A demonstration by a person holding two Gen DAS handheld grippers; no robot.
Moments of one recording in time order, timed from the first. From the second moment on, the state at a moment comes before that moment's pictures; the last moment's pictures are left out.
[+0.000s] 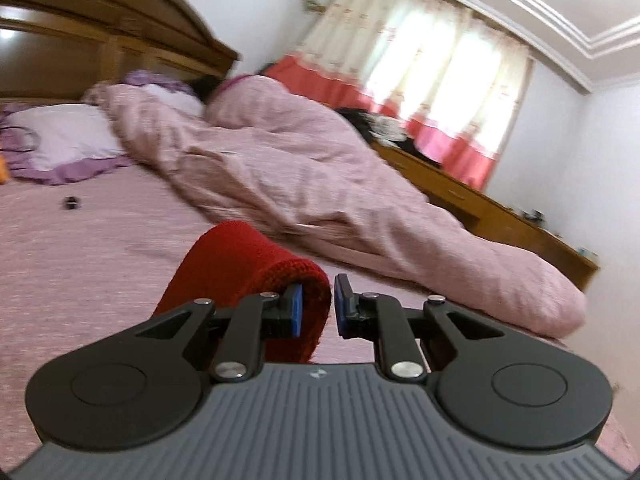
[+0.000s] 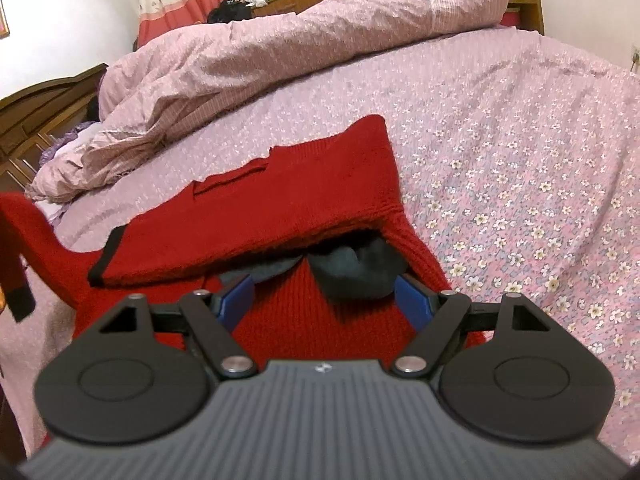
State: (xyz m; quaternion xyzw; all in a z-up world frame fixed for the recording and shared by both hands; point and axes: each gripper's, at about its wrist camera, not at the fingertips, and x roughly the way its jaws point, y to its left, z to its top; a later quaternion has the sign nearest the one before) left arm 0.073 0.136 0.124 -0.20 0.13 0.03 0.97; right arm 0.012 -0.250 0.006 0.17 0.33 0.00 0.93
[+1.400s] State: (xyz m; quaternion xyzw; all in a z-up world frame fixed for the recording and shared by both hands) left arm 0.087 0.027 0.000 0.01 0.39 -0.04 0.92; right arm 0.014 -0.247 -0.005 0.14 0.36 0.00 0.92
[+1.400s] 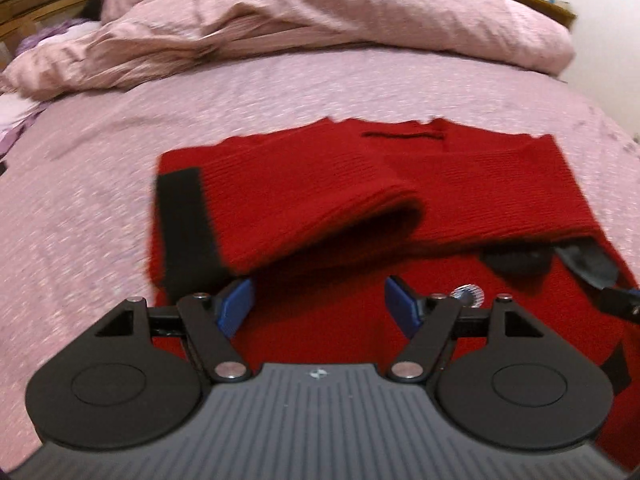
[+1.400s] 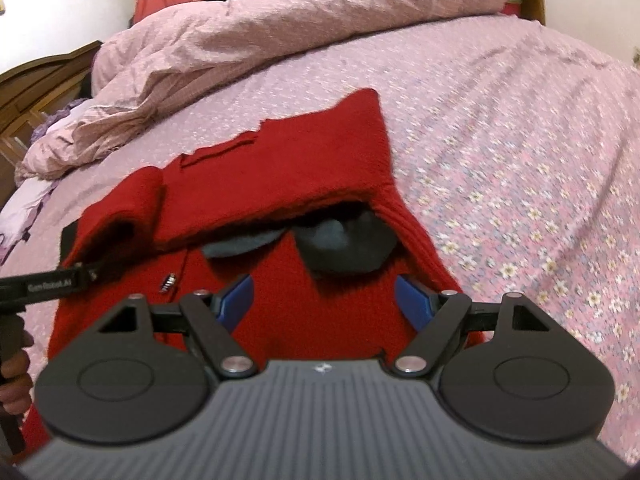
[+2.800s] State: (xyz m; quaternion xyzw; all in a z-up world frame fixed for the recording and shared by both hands) left arm 0.084 0.104 -0.020 -0.03 0.42 0.05 0.90; right arm 0.112 -0.034 0.016 -0.18 0.25 0.18 0.93
